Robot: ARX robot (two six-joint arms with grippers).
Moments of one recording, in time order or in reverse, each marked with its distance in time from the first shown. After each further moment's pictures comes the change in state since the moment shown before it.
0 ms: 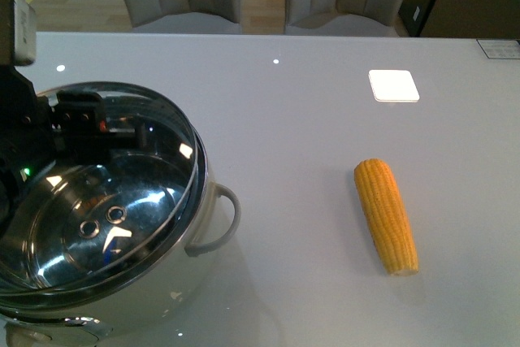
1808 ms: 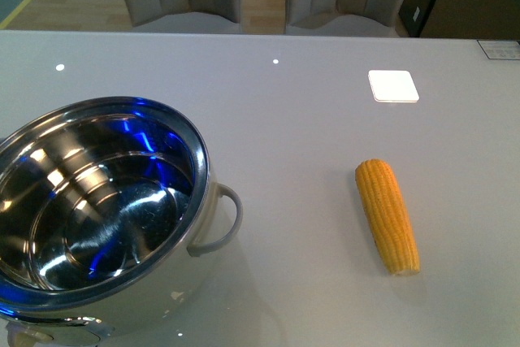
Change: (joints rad) left arm 0.948 0.582 0.322 0.283 0.412 0.155; right arm 0.000 0.000 0.000 0.000 0.000 0.000
